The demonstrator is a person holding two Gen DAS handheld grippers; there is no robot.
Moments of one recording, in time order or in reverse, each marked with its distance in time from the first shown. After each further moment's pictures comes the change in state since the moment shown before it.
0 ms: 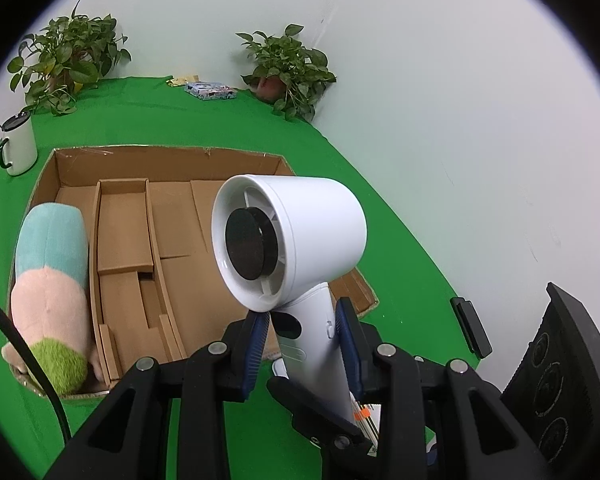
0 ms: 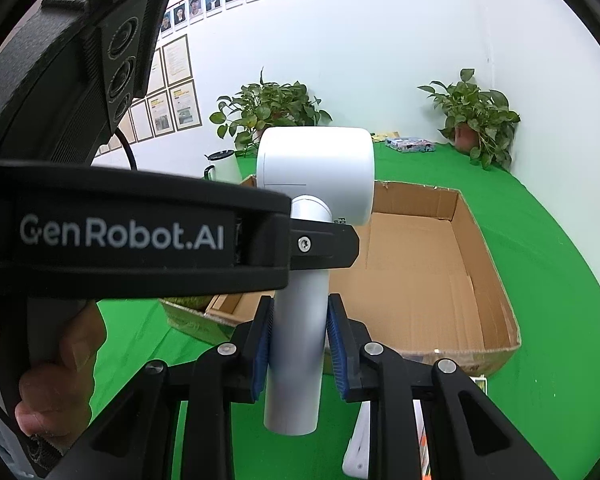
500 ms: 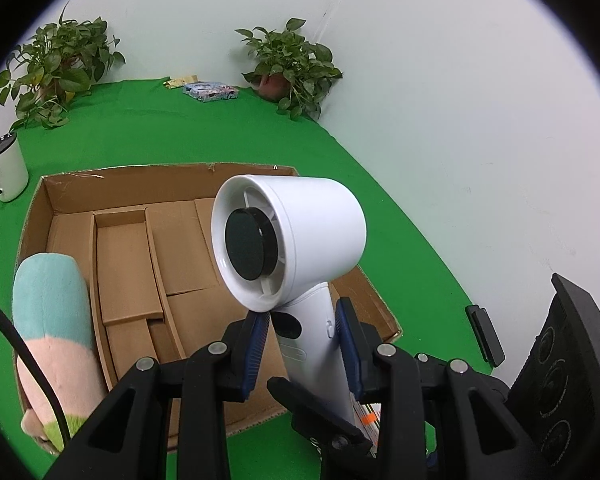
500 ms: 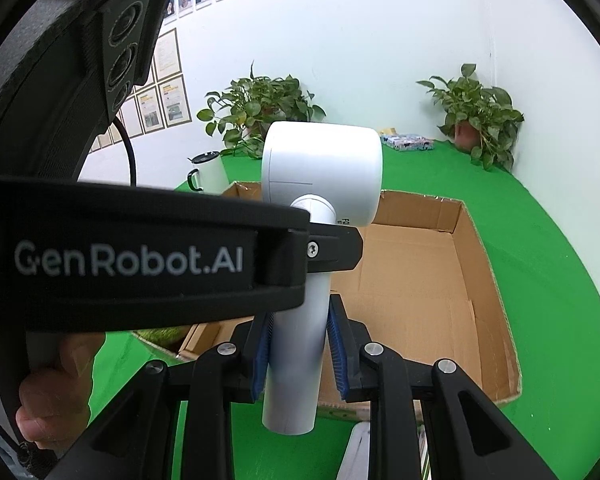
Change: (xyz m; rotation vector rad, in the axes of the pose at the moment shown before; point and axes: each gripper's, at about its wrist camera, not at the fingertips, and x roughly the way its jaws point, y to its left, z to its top) left arm 0.033 0.020 0.047 0.017 0.040 0.019; right arm 0.044 -0.006 0.049 0.004 0.047 -0.015
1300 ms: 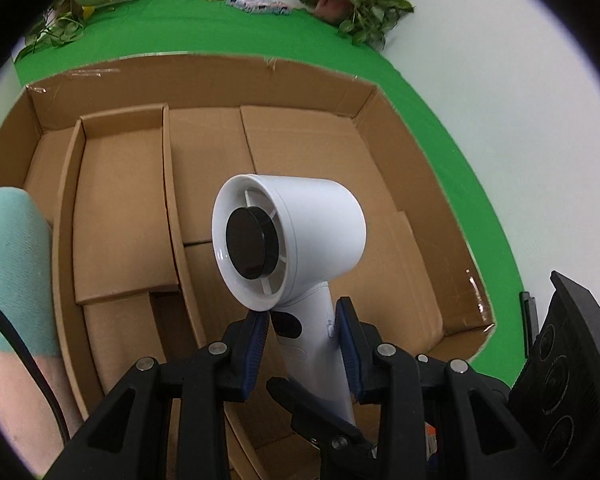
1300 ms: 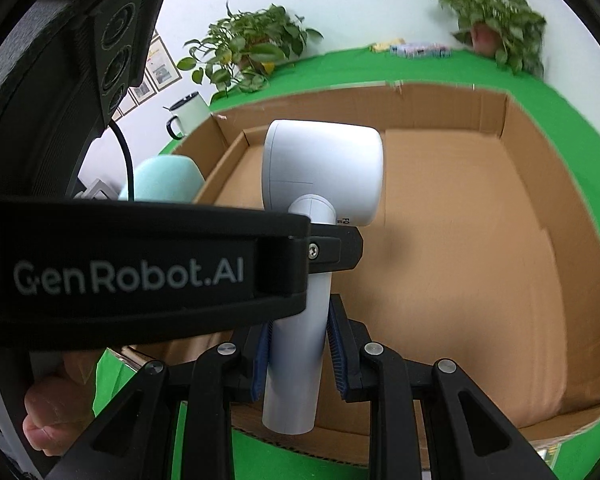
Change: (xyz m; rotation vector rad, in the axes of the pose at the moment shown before) left arm 0.105 0.061 -0.015 -0.127 0.263 0.110; right arm 0.146 -0.059 -0.037 0.163 0.246 0.154
